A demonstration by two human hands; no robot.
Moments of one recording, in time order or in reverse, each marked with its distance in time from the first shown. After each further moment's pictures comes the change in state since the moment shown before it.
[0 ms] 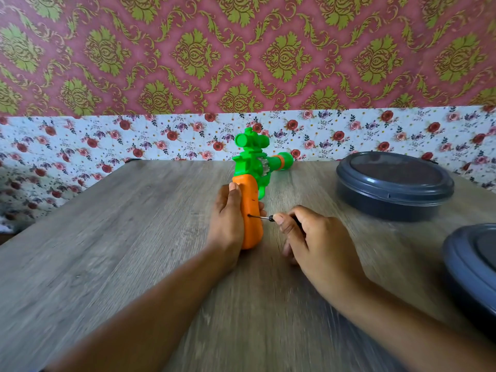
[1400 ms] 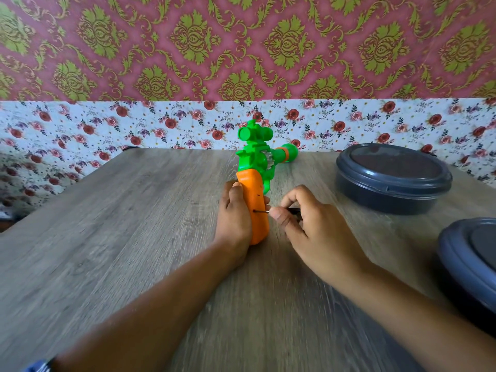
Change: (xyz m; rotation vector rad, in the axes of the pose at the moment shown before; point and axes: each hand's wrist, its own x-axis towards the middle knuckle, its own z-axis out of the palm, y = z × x) left_hand -0.007 -0.001 0.009 0.110 0.060 -0.044; right_hand 0.005 -0.010 -0.012 0.019 -0.076 -0.066
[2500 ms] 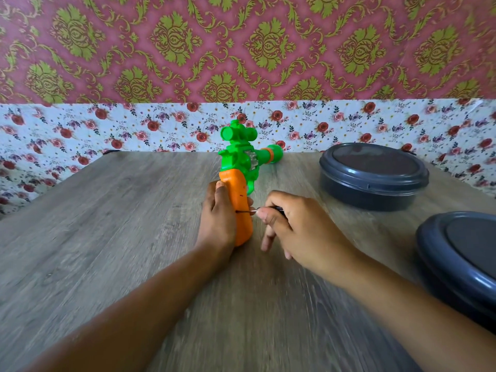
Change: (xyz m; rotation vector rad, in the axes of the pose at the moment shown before) left_hand -0.001 -0.002 0.001 0.096 -0.008 0.049; right_hand 0.005 -0.008 -0.016 0.129 -0.236 0.065
